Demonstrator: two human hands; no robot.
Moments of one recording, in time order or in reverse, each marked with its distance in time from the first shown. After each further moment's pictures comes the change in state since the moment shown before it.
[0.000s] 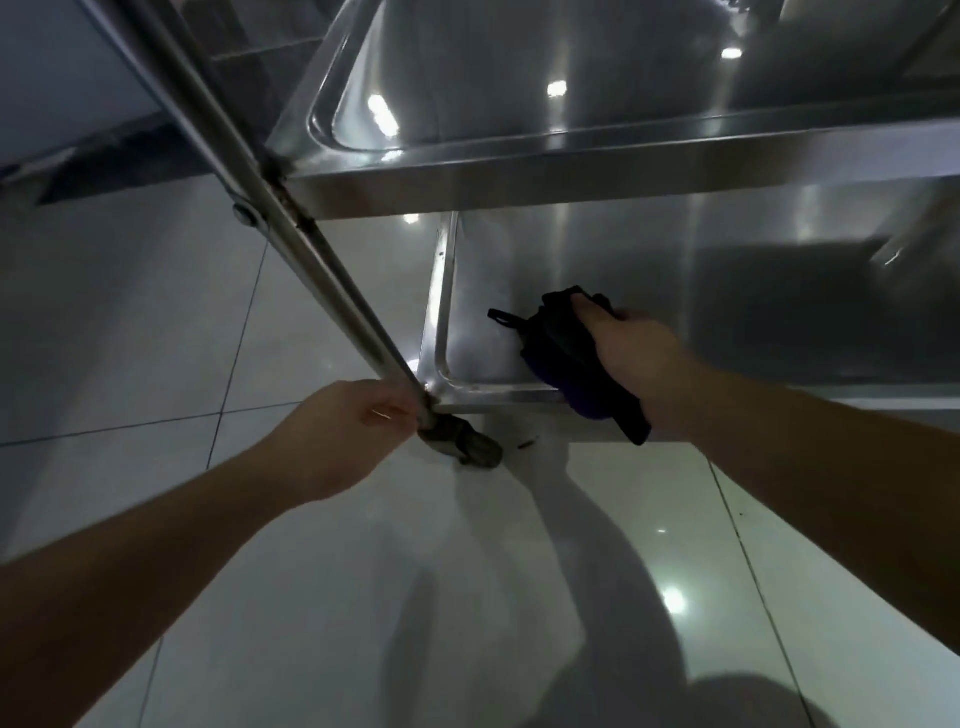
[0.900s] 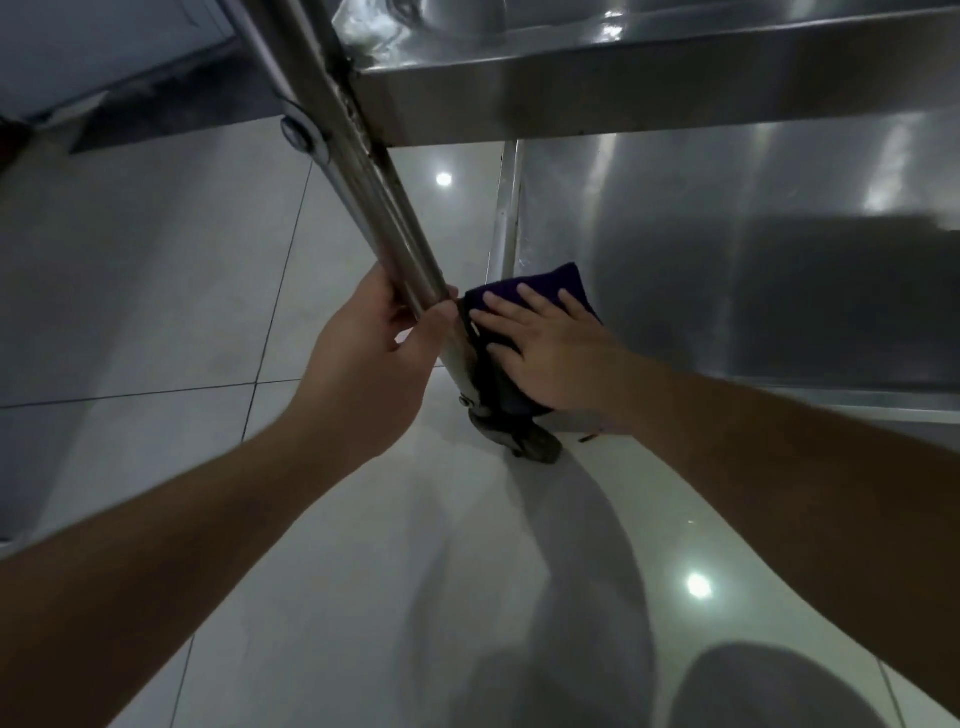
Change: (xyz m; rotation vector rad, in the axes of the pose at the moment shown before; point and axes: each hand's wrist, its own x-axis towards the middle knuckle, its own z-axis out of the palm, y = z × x) left_hand 0.033 -0.012 -0.011 -0.360 0.388 0.088; right_hand 0.101 0.056 0.125 -1.350 -0.350 -0.637
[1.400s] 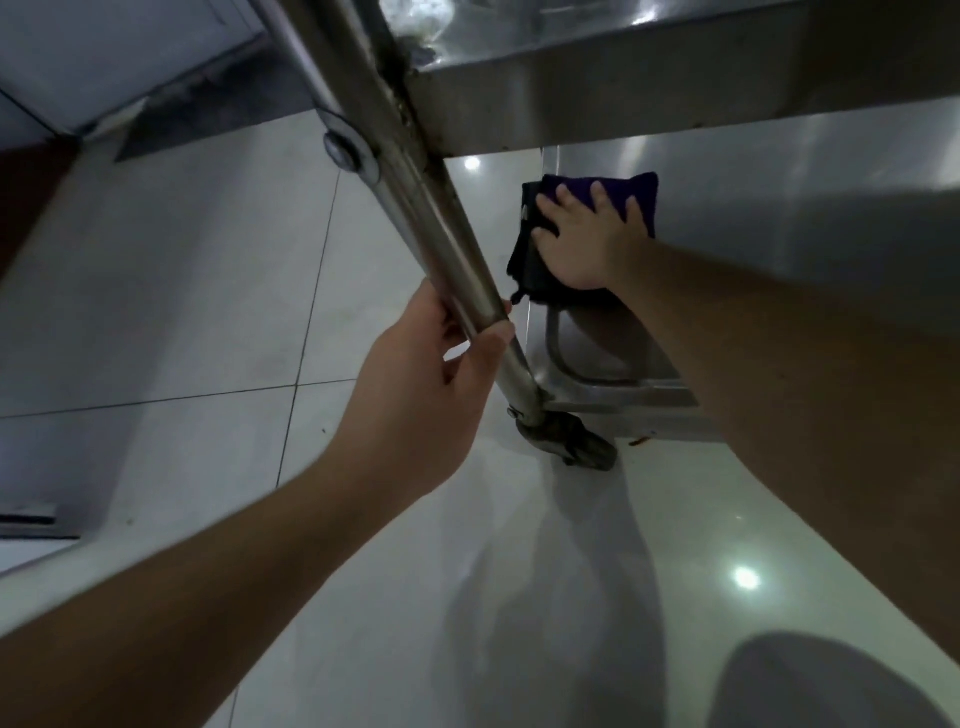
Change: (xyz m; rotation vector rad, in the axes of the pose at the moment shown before) left_hand -0.003 0.002 -0.003 0.080 -0.036 0.017; right_hand 0.112 0.030 -0.048 0.080 -0.013 0.319
